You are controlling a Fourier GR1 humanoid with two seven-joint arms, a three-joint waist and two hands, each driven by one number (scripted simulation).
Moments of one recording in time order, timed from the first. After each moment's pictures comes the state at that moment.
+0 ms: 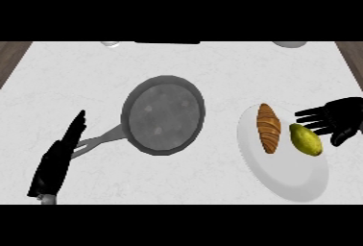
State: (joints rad) left arm 0.06 0.35 -0.16 -1.61 -0.04 0.15 0.14; right arm -0.87 -0.62 0.07 -0.15 -0.39 1.13 0.75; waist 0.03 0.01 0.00
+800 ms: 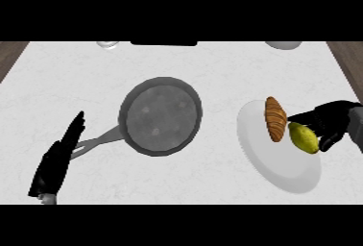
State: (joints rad) left arm 0.06 0.32 -0.11 -1.58 -0.07 0.12 0.12; right arm -0.83 -0.57 0.07 -0.21 -0.31 1.11 0.72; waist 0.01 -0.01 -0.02
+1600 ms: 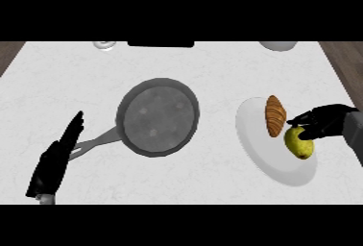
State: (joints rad) left arm 0.07 0.31 -0.10 -1.60 -0.08 0.10 0.14; right arm -0.80 -0.55 0.00 -0.22 -0.32 1.01 0.71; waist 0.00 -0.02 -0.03
